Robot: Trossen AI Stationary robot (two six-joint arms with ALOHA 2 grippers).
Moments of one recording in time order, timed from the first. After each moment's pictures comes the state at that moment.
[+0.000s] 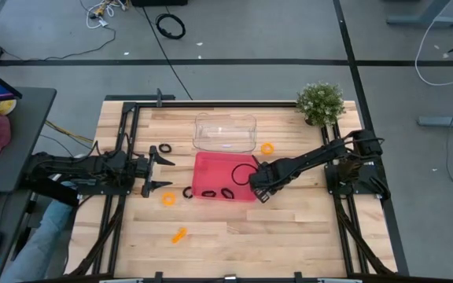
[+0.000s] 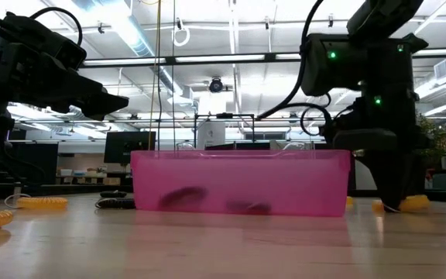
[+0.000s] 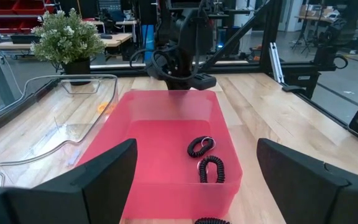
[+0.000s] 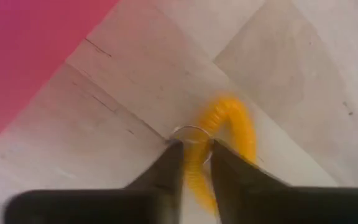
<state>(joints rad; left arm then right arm) -0.05 0.14 0.01 0.04 0.00 0.01 0.15 1.80 1.00 -0.81 0.08 0.98</state>
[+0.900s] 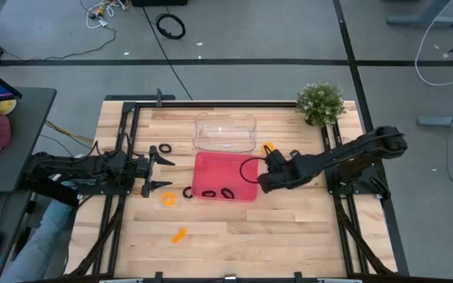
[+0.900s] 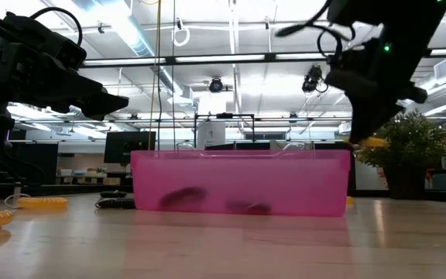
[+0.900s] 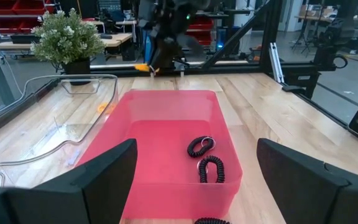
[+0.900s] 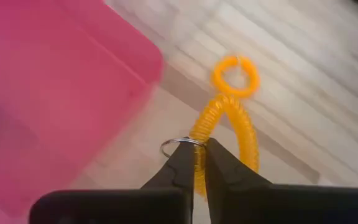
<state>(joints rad) -0.05 0.14 0.01 0.04 0.00 0.01 0.24 1.52 1.00 -0.87 0.59 1.09</state>
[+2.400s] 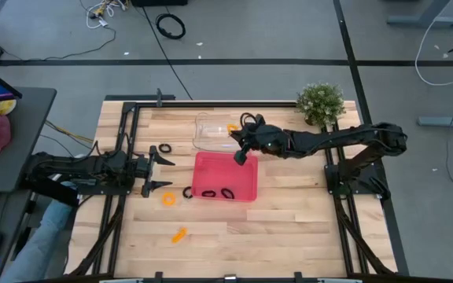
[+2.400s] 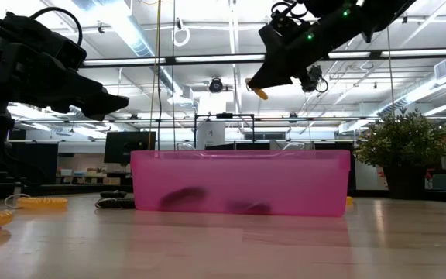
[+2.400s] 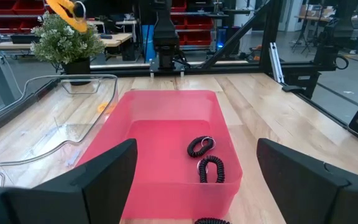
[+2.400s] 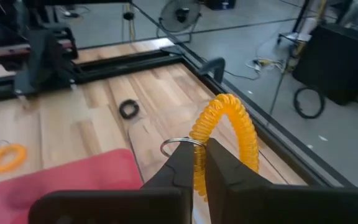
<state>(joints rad) -0.05 0.14 0.01 0.04 0.00 0.01 -0.08 1.51 1.00 0.12 0.38 0.09</state>
